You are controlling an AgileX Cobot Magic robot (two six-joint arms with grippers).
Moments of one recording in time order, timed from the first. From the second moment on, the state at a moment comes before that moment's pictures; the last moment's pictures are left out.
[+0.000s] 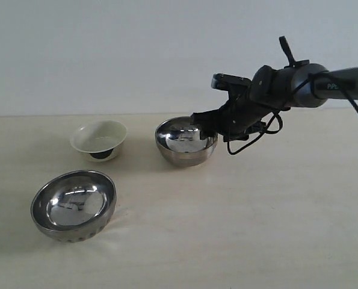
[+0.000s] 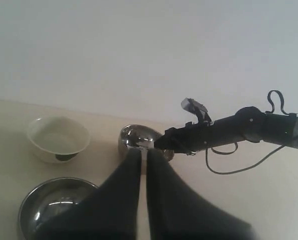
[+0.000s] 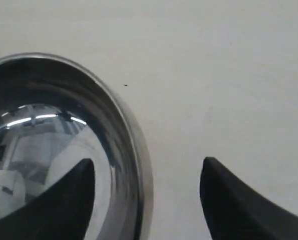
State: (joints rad) left arm -0.04 0.39 -0.42 -1.02 0.43 0.65; right arm 0.33 2.34 -1.79 0.45 0.46 -0.15
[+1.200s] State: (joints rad) left arm -0.04 0.39 -0.40 -1.12 0.41 0.76; right arm 0.33 1.88 -1.45 0.45 0.68 -0.17
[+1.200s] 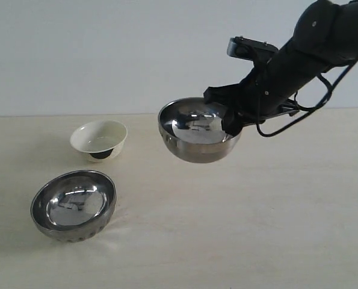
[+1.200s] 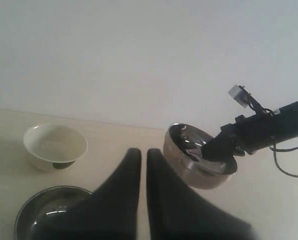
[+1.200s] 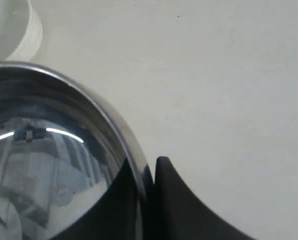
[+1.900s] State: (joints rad) left arm -0.04 0.39 -0.40 -1.13 0.46 0.76; right arm 0.47 1.68 -1.00 0.45 0.48 -0.17
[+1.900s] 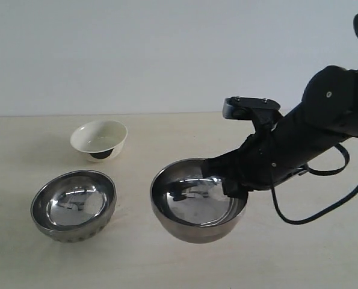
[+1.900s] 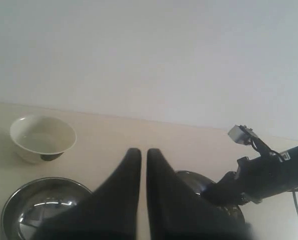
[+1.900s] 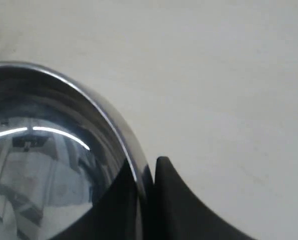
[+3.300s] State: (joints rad) left arm -0.04 0.39 -0.40 -1.13 0.49 0.76; right arm 0.60 1.89 -1.00 0.53 0.17 -0.13
